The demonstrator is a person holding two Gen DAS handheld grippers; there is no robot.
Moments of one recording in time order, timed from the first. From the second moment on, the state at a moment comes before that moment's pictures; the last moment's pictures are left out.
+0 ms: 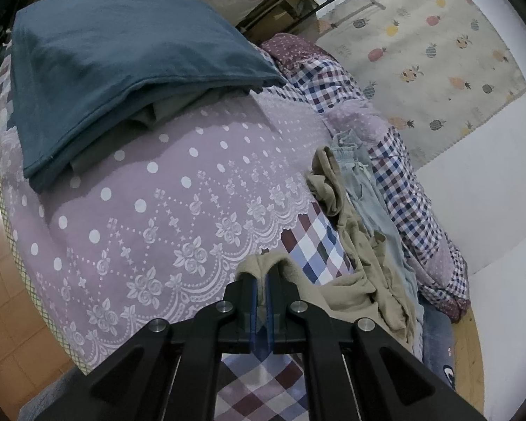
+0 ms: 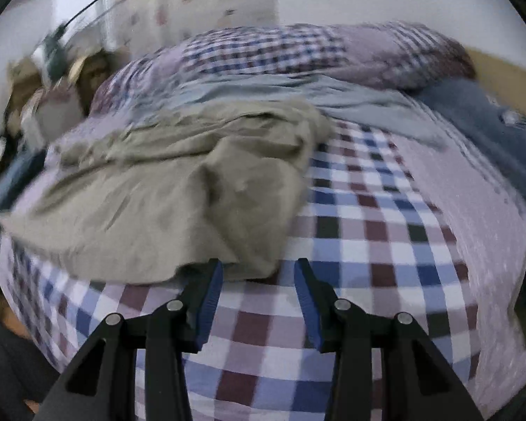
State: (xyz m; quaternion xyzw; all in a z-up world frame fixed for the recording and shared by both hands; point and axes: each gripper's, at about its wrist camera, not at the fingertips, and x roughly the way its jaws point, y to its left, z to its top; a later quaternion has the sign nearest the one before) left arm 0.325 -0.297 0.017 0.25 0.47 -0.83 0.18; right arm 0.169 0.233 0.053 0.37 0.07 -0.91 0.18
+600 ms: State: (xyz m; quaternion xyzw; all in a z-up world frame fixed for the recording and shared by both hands) left arm 0.324 -0.295 0.021 0.25 0.46 -0.83 0.17; right arm 0.185 0.239 0.108 0.22 0.10 -0.97 0.10
